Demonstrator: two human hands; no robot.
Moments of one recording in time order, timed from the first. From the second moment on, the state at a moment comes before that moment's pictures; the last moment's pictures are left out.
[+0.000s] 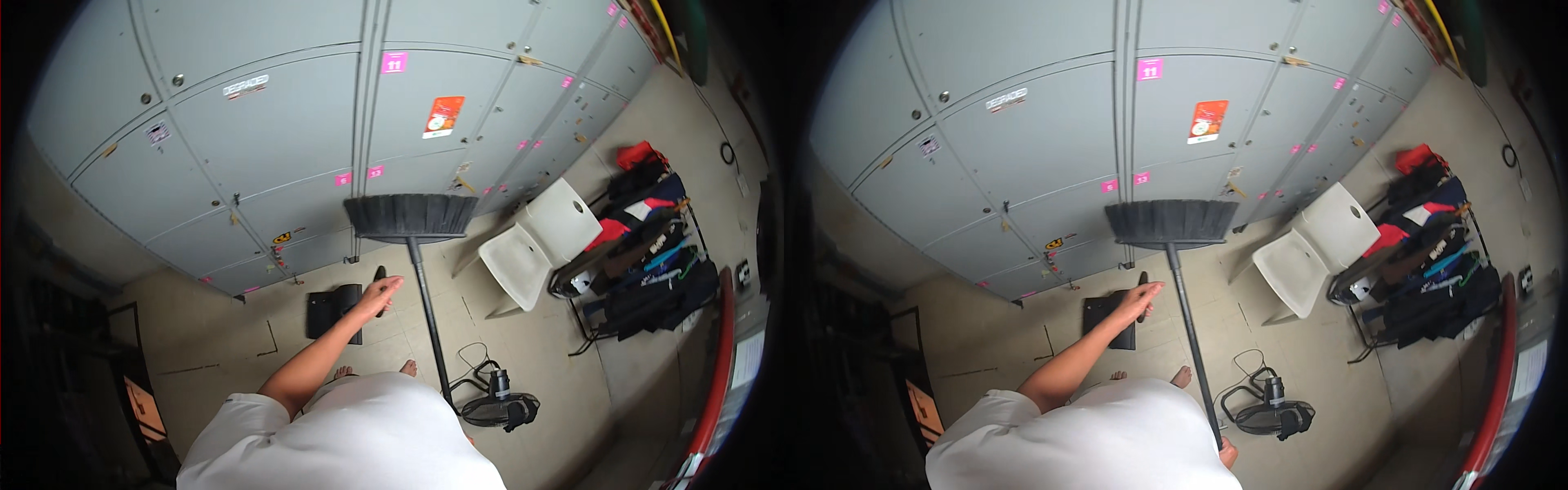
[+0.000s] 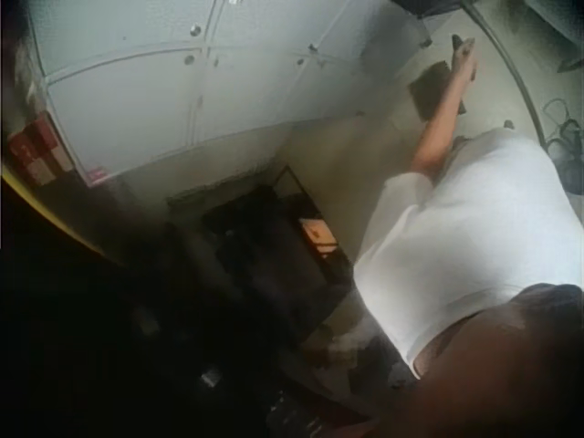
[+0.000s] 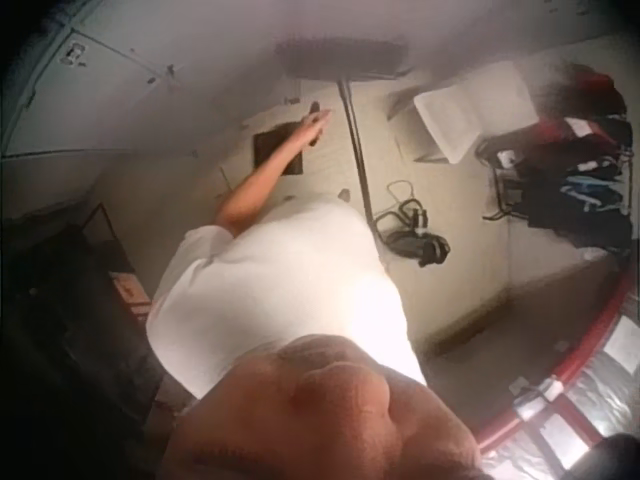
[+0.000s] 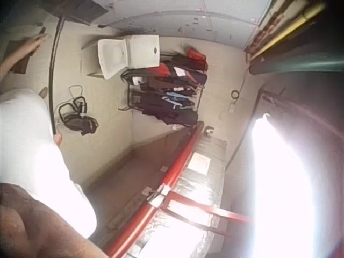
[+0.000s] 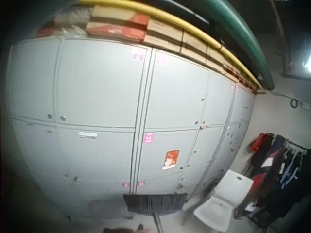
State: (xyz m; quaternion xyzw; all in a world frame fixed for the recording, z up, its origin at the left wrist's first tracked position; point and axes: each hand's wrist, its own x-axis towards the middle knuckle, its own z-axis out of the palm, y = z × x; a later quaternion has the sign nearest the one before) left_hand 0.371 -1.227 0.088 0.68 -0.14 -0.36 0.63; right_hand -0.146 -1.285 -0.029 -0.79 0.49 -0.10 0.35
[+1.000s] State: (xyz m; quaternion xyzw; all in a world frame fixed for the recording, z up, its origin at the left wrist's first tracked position) left_hand 0.366 -1.174 0.076 0.74 -0.03 -0.21 0.64; right_hand 0.054 -1.326 -0.003 -0.90 0.30 0.18 0.24
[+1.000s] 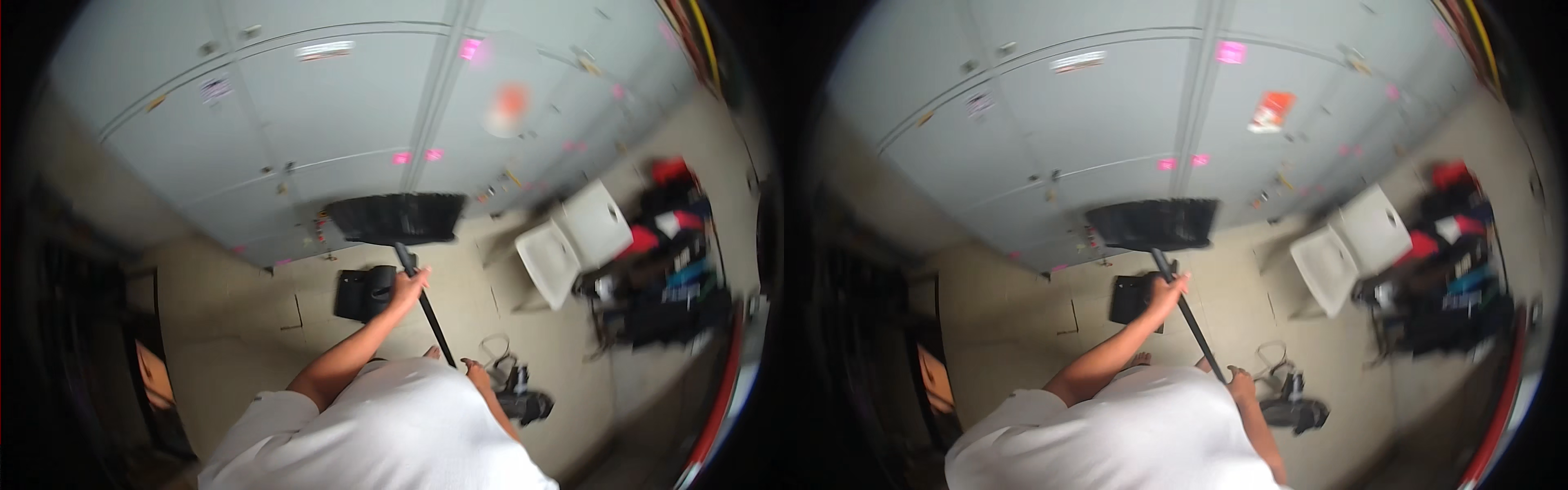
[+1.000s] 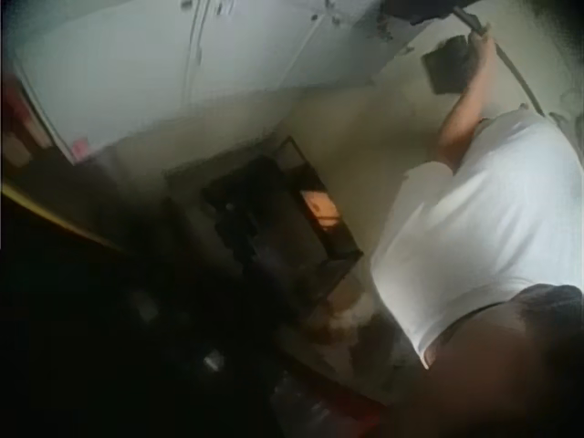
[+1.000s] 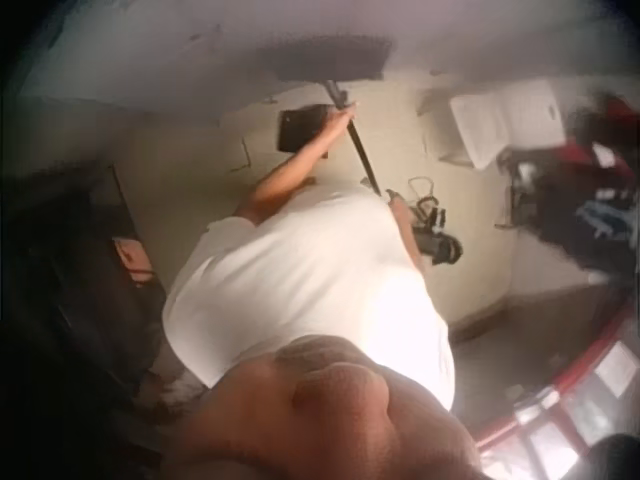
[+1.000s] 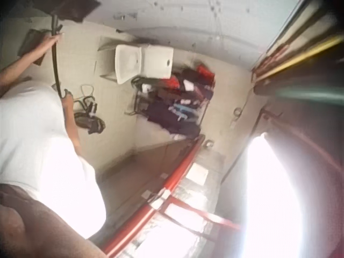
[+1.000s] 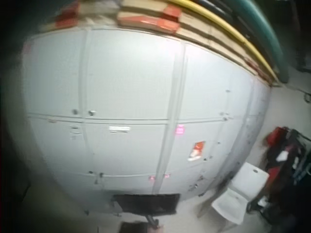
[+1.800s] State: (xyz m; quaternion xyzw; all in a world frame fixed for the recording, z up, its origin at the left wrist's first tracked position) left_hand 0.392 -1.213 0.103 0.76 -0.01 -0.21 0.61; right_hand -0.112 -1.293 0.016 -0.66 0.66 -0.01 0.35
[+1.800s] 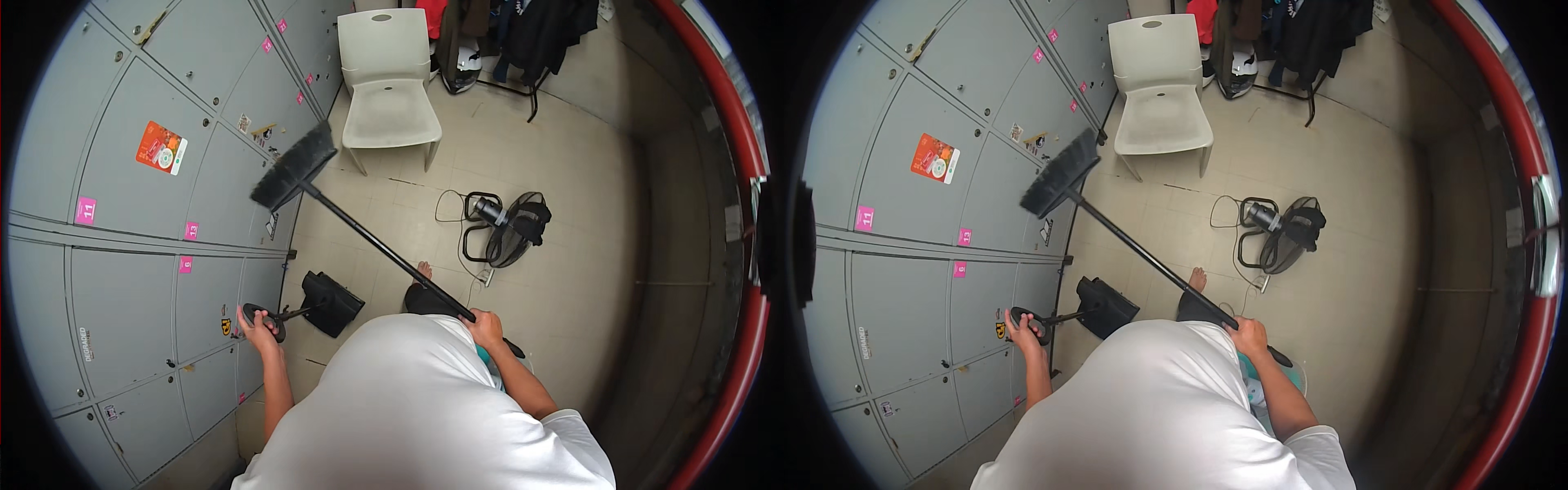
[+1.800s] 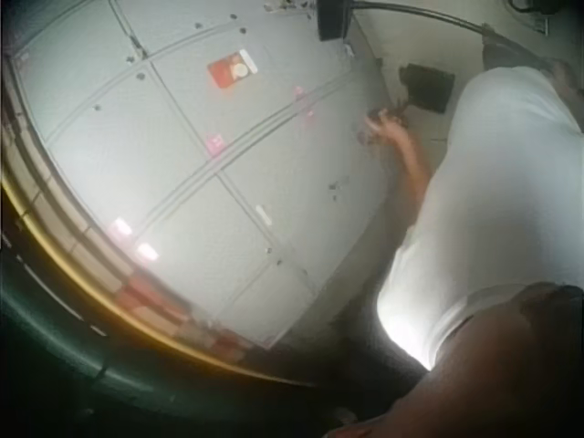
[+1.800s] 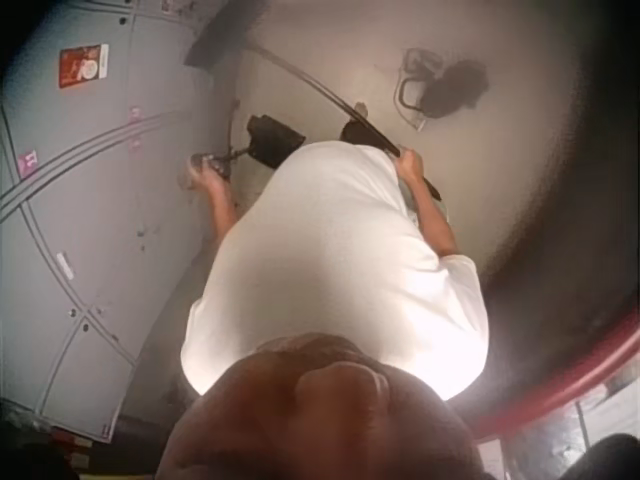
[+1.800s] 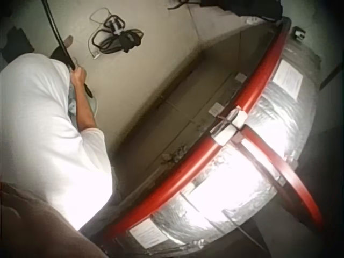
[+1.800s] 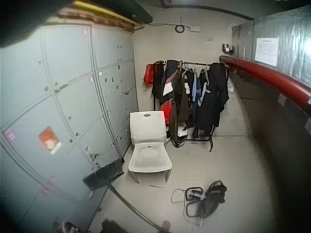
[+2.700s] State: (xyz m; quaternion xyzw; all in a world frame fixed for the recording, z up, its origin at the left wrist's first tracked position) left_hand 0.378 -1.356 0.044 0.75 0.11 -0.28 0.59; right_hand -0.154 -1.516 -0.014 -0.52 0.74 -0.16 0.39
